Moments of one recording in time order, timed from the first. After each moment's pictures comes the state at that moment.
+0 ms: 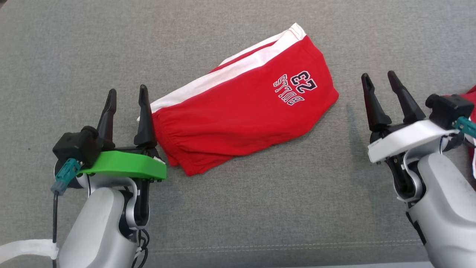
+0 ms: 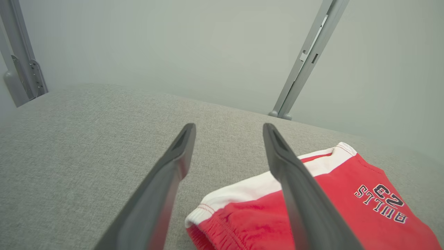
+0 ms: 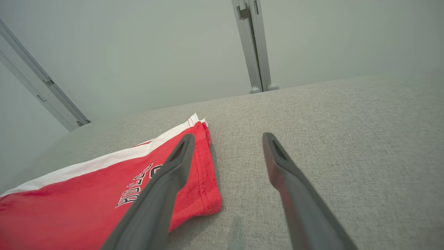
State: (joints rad) left arm -0.41 0.19 -0.34 0.20 -0.60 0.14 -0.26; right arm -0.52 -0.30 0.26 0.42 0.60 0.13 -0.26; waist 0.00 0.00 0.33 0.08
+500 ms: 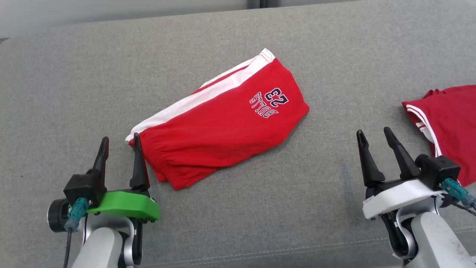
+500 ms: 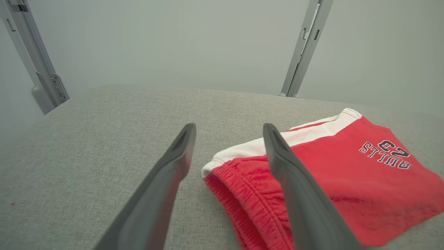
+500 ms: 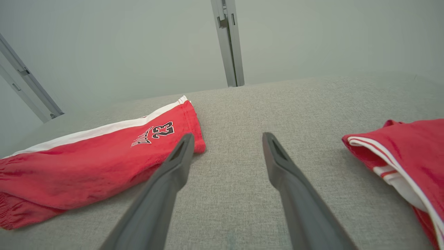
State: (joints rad) left arm -0.23 0.21 -0.29 0.22 -0.46 0.19 -0.26; right arm -0.19 -0.18 0.11 0.21 0.35 0.13 -0.23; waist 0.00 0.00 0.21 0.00
